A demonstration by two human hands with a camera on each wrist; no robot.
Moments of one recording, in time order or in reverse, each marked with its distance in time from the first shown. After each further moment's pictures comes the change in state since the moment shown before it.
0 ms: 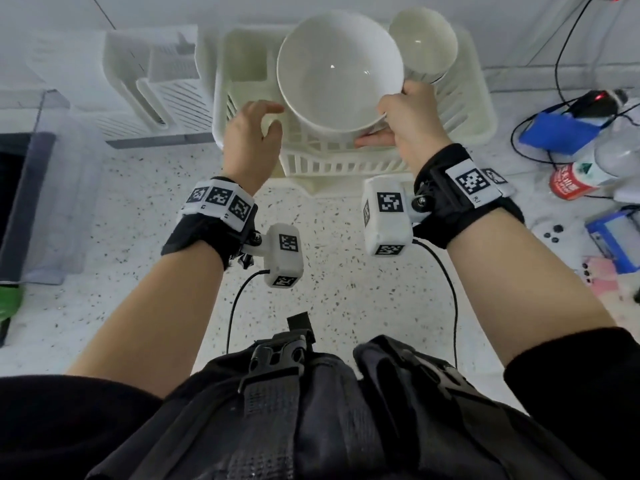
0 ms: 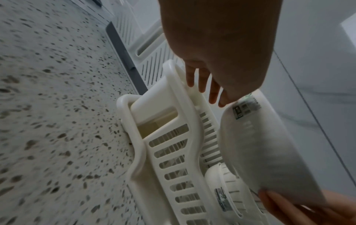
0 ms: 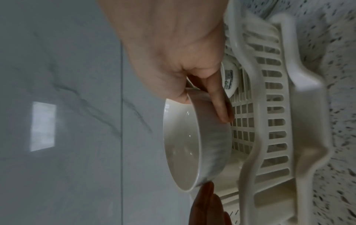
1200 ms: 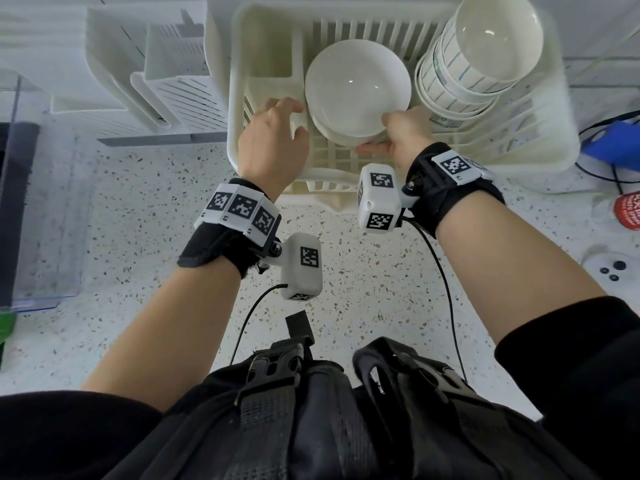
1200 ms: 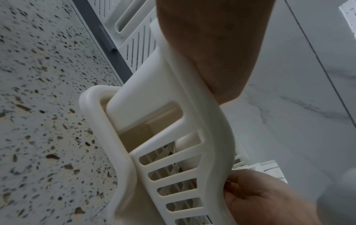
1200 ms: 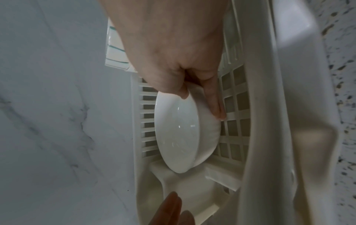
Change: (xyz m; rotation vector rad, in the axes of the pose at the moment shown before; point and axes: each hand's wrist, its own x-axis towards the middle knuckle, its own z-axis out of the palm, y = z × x) left_hand 0.060 -0.036 0.017 0.324 -0.122 -0.075; right_hand 0.101 0.043 0.065 0.033 0.092 0.323
